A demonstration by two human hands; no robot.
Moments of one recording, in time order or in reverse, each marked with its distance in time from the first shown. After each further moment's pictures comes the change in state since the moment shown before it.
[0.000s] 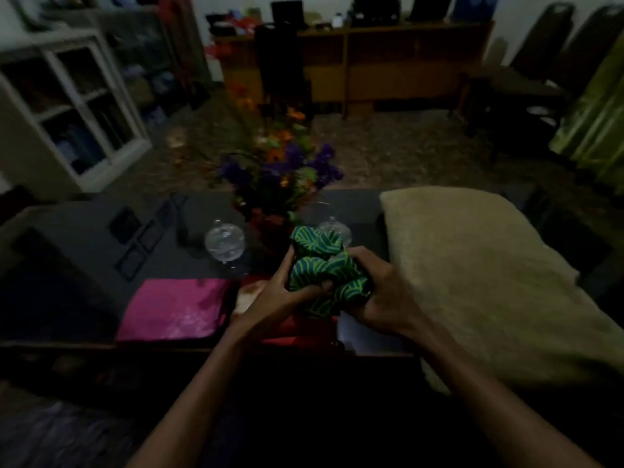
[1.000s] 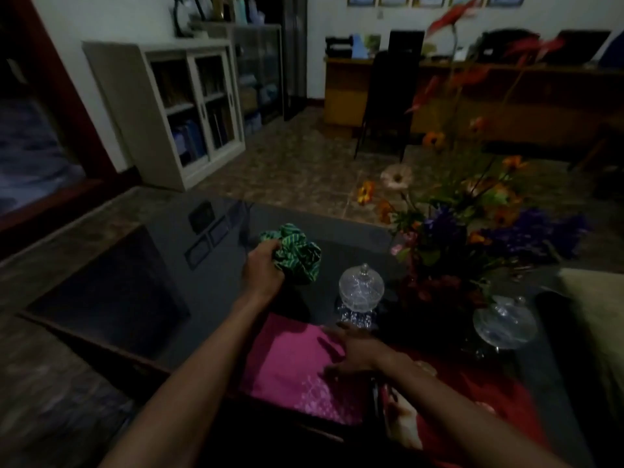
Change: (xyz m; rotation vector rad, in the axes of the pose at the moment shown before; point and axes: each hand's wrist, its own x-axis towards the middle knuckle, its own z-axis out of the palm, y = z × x) left_hand 0.088 -0.068 -0.399 0.921 0.762 0.100; right_hand 0.182 0.033 0.327 -0.475 -0.912 0.294
